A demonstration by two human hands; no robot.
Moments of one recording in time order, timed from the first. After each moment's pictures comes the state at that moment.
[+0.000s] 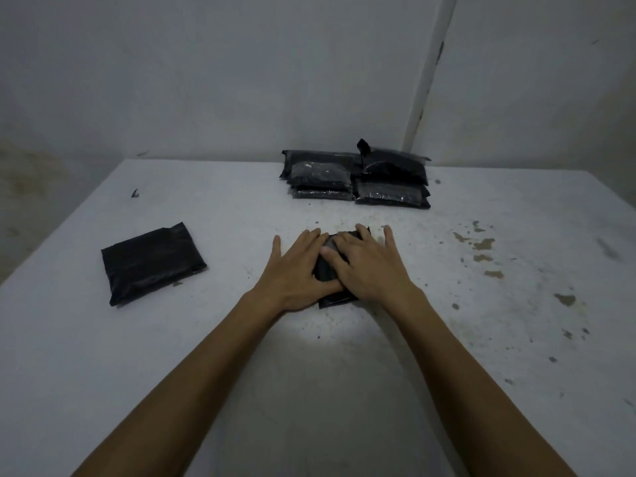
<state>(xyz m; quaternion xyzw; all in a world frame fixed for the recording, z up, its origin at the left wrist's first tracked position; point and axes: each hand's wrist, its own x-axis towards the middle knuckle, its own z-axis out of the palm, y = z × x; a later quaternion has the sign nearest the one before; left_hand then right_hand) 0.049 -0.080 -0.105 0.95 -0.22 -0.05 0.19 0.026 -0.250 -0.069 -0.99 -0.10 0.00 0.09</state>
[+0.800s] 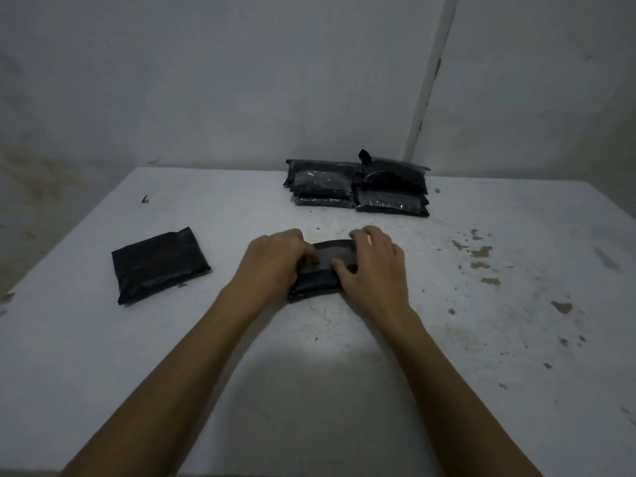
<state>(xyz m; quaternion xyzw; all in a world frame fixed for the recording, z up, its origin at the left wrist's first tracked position) 0.031 -0.061 -0.044 0.97 -0.23 0.09 0.06 0.008 -0.249 -0.080 -0.97 -0.02 -0.19 0.16</state>
